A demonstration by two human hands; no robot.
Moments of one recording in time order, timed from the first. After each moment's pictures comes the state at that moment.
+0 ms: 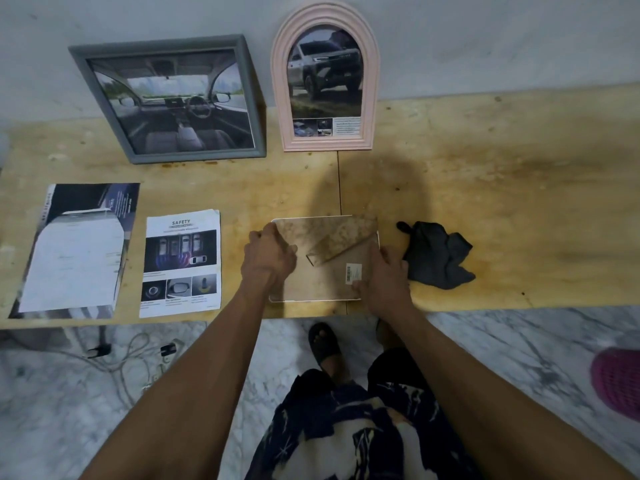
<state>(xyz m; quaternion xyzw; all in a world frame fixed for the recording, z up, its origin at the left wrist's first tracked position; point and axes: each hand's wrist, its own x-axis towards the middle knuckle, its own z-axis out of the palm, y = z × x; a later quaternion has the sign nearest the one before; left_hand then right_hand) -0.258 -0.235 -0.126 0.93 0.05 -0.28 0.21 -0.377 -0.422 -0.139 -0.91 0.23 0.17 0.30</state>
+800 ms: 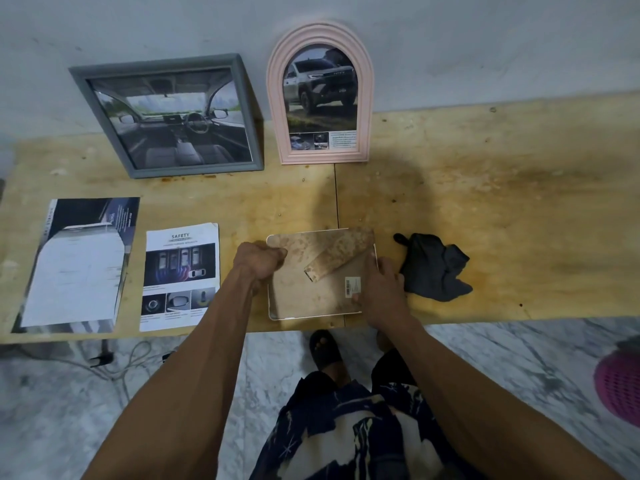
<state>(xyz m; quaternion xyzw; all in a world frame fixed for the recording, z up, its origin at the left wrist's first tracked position) -0.230 -0.224 -0.135 0.82 0.25 -0.30 0.42 -0.370 -0.425 -0.147 -0.92 0.20 0.21 0.25</state>
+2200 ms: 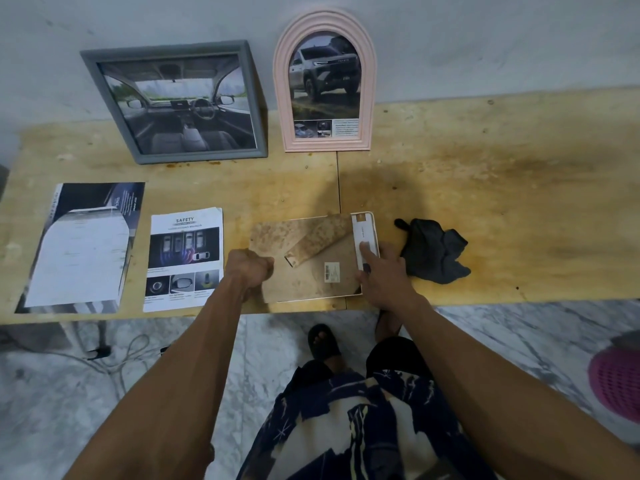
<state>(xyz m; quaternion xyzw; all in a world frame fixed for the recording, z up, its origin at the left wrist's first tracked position) -0.265 -0.189 -0.137 0.84 0.23 -0.31 0.37 -0.375 -0.432 -0.147 -0.94 0.15 0.21 0.24</state>
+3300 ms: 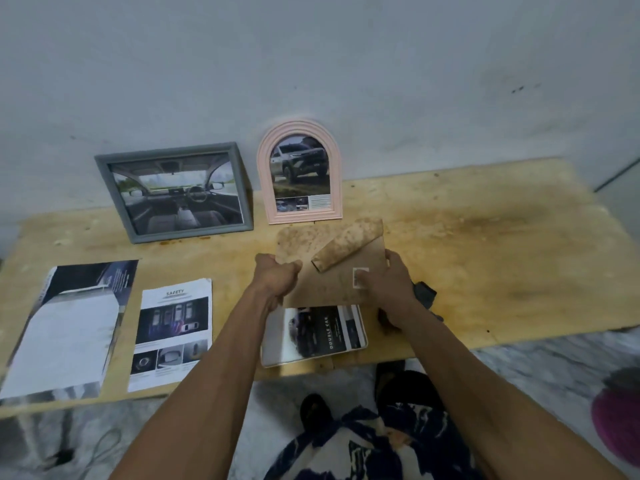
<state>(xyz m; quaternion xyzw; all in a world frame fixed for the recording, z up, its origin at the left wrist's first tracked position) -0.225 -0.286 -0.066 0.80 0.17 -0.28 0.51 -0.334 -0.469 -0.061 -0.72 0.40 0.01 0.57</state>
